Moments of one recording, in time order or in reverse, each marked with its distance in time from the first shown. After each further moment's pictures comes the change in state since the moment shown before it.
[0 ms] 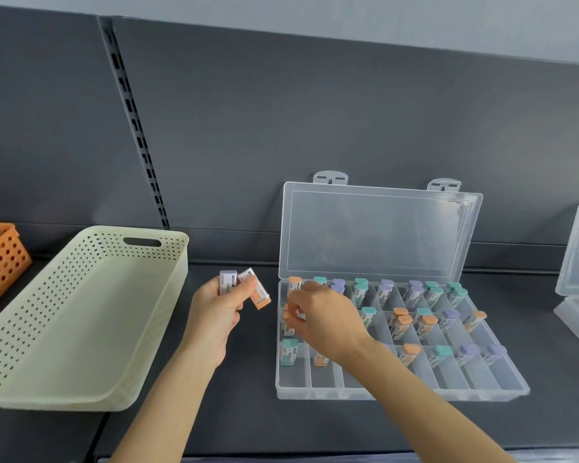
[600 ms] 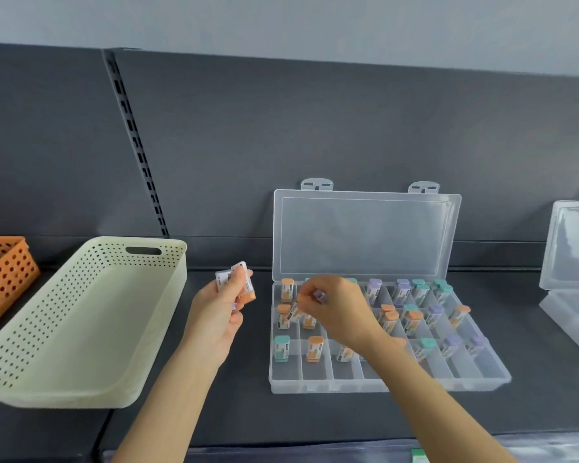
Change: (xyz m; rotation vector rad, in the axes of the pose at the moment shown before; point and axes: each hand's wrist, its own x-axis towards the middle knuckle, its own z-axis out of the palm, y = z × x) left_hand -0.027 0.022 0.015 -0.118 0.012 -0.081; right_hand -0.020 0.015 -0.028 0.442 0.131 0.170
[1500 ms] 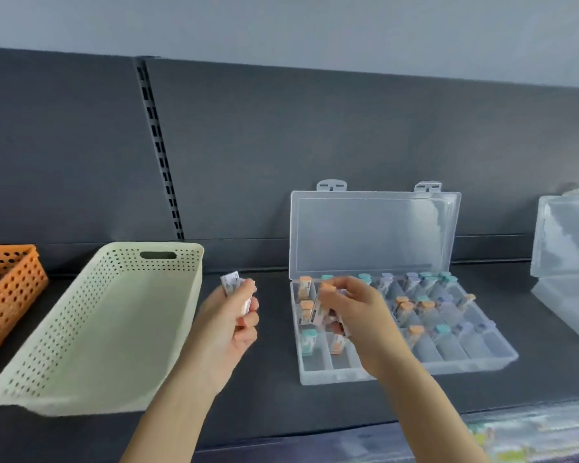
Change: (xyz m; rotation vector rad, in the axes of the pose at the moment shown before) left_hand -0.030 0.025 -0.045 -0.105 -0.242 -0.080; right_hand -0.039 -0.062 0.013 0.744 0.178 0.421
